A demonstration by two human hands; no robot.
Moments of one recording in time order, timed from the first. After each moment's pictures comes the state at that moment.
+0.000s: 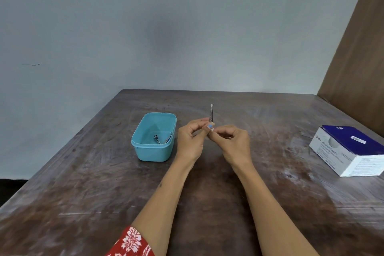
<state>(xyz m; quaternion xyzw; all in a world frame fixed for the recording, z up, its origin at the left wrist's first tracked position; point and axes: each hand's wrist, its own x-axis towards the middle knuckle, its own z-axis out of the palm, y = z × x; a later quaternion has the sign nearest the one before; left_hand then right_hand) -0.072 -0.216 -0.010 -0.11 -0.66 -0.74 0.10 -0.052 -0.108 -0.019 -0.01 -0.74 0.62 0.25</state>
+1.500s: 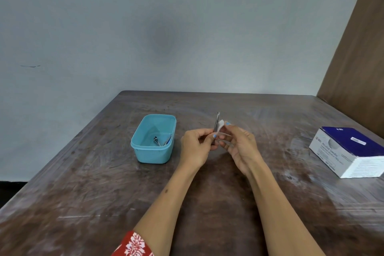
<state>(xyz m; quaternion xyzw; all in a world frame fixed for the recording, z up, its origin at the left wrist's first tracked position) -0.064 -0.212 -0.015 -0.13 -0.74 -0.66 0.06 -0.049 -0.095 -0.007 -0.06 -0.53 0.84 0.11</state>
